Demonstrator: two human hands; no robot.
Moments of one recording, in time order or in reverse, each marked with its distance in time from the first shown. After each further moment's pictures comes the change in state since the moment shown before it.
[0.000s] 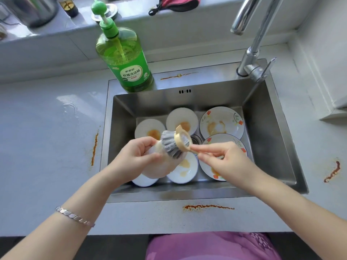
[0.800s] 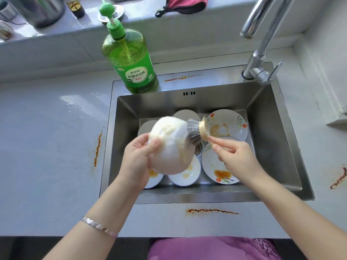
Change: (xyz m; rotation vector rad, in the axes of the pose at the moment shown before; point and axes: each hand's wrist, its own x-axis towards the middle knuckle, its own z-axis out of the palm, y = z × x) left_hand 0.007 0.005 0.021 -0.598 0.391 -0.104; right_hand 0.022 0.026 0.002 0.089 0.249 0.080
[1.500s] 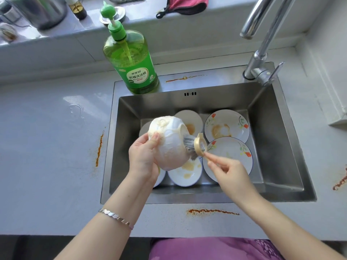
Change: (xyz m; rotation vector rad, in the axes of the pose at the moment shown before) left_hand 0.007 -0.002 0.022 -0.123 0.279 -0.076; right_hand -0.021 0.029 0.016 -0.128 -0.008 -0.007
